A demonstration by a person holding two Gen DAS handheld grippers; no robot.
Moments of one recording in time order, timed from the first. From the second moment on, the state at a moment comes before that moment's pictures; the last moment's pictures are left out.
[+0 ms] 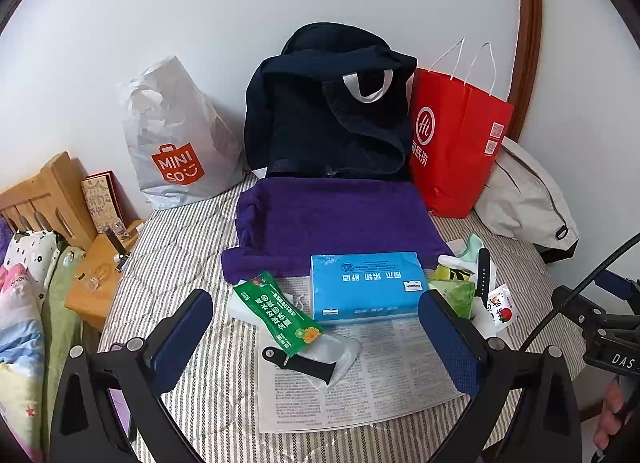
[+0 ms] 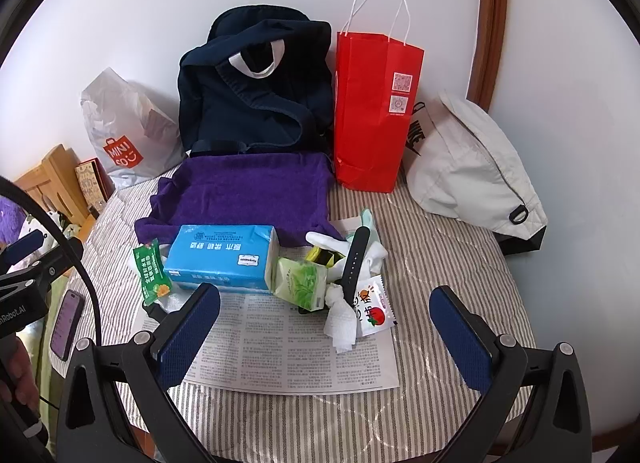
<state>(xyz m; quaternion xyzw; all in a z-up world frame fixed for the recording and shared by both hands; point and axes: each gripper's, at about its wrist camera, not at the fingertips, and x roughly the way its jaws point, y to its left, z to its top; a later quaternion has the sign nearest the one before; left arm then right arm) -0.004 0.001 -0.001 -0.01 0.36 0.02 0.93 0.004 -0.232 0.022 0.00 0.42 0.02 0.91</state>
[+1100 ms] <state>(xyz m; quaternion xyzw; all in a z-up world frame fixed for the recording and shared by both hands) -0.007 0.001 0.003 -0.01 0.37 0.02 0.93 0.000 -0.226 0.029 0.00 0.41 0.03 0.91</state>
